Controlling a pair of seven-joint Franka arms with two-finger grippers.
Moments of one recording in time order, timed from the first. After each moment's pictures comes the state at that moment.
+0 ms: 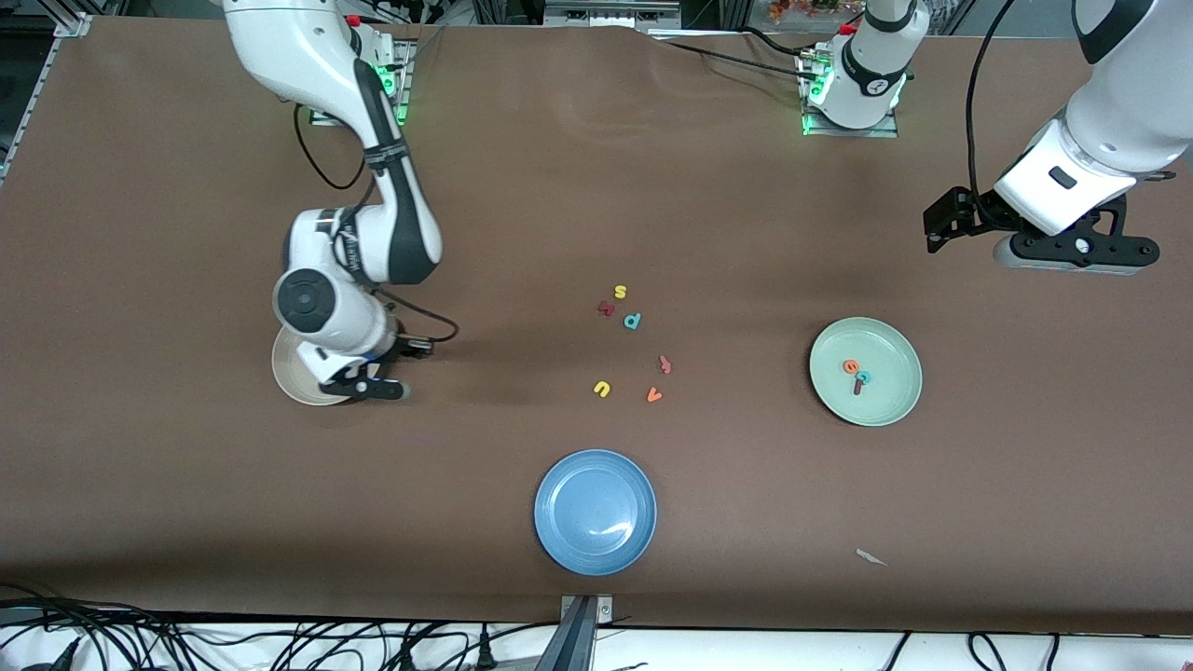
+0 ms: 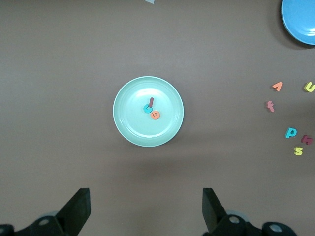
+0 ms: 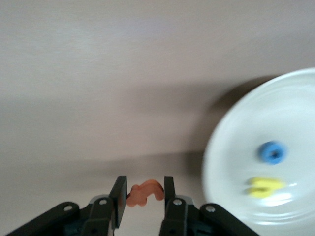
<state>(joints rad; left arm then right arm) -0.05 0.01 -0.11 -1.66 0.03 1.65 -0.09 0.81 0.62 -0.58 -1.79 0.41 2.16 0.07</state>
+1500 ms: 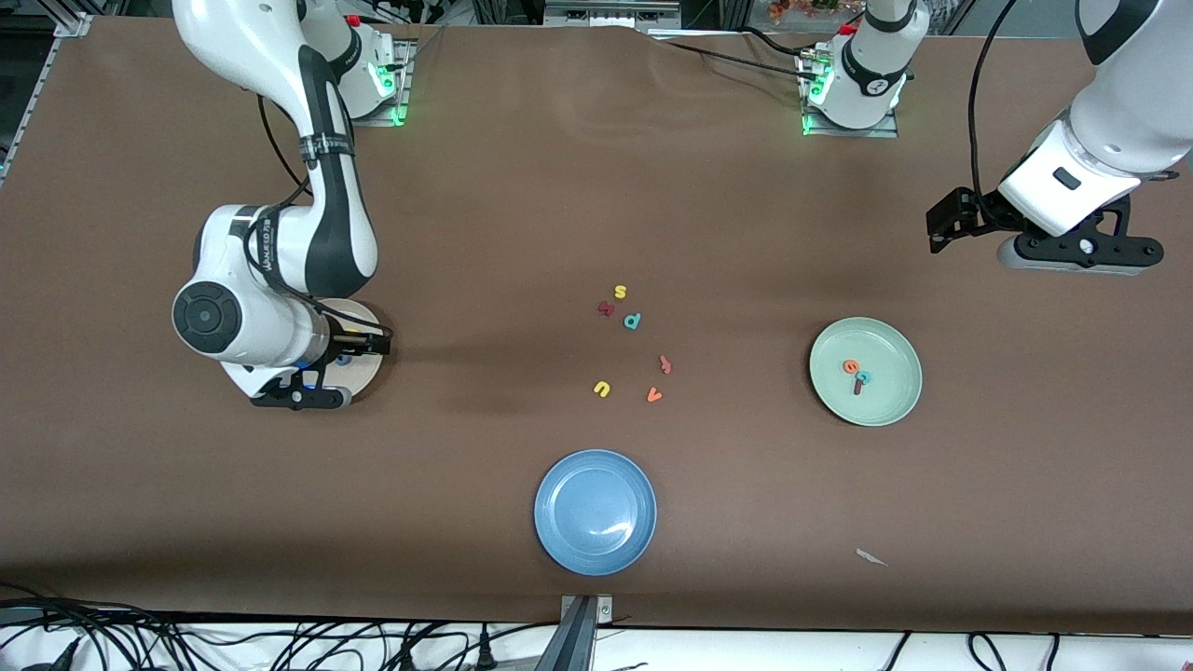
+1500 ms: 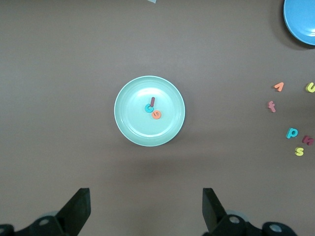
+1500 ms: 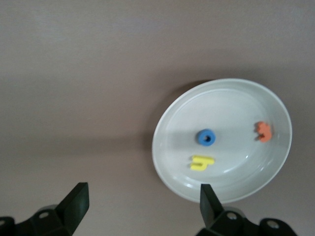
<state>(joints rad) -0.05 0.01 -0.10 -1.66 0.03 1.65 -0.09 0.80 0.61 -0.70 -1.62 0.41 1.86 0.04</state>
